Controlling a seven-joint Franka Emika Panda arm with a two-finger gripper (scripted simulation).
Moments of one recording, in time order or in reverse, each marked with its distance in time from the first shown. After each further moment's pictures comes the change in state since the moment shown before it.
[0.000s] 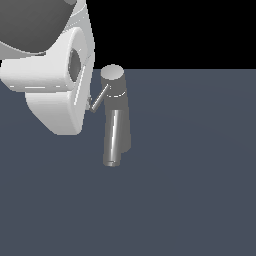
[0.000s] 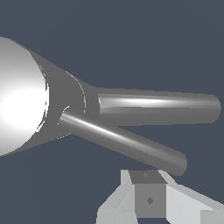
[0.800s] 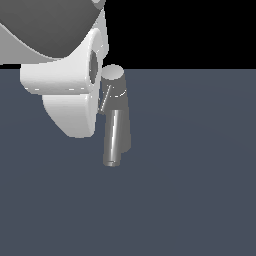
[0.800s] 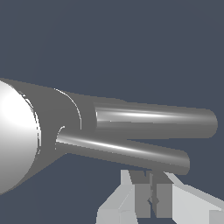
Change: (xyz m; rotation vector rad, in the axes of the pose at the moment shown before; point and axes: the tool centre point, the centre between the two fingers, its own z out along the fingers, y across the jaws) arm 0.019 0.004 0.000 -0.002 -0.005 -0.012
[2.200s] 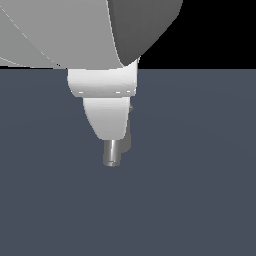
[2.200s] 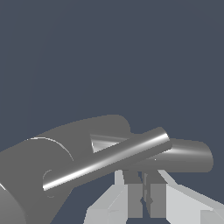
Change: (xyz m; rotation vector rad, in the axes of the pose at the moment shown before) arm 0.045 0.005 -0.001 0.001 0.000 -0.006
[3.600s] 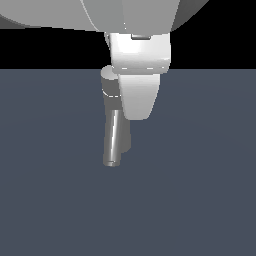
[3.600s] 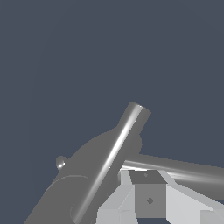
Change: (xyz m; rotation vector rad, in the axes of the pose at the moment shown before) arm 0.035 -0.033 0.000 -0.004 -0.011 -0.024
